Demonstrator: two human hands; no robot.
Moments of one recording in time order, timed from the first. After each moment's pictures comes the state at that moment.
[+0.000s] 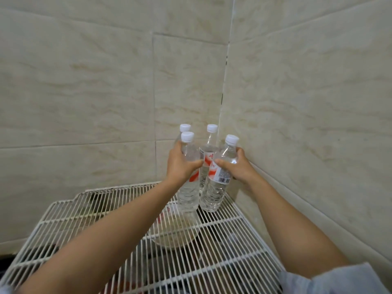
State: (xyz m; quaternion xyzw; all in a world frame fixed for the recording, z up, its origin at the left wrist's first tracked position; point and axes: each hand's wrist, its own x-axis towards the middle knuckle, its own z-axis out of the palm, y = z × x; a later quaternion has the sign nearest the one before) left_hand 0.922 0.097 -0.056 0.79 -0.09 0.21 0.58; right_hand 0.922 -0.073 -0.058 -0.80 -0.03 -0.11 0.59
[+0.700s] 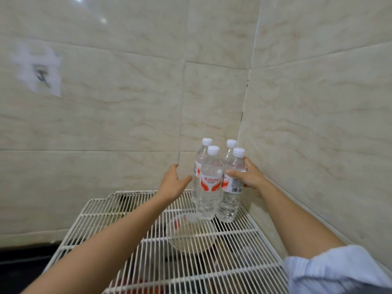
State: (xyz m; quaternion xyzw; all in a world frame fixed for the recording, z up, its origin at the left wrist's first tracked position) left_hand 0.883 0.167 -0.062 0.85 0.01 0.11 0.52; right_hand 0.919 -0.053 -0.037 -0.79 -0.07 -0.06 0.61
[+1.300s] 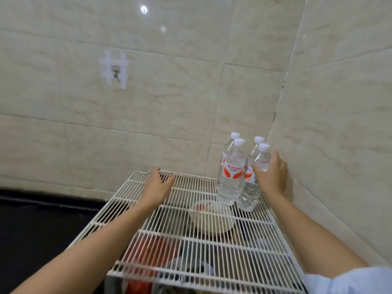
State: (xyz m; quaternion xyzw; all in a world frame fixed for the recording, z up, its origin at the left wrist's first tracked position) left_hand 0.770 0.222 -0.099 0.82 0.16 0.21 0.51; right_hand 0.874 -0.040 -0.053 -0.87 -0.02 -0.31 0.39
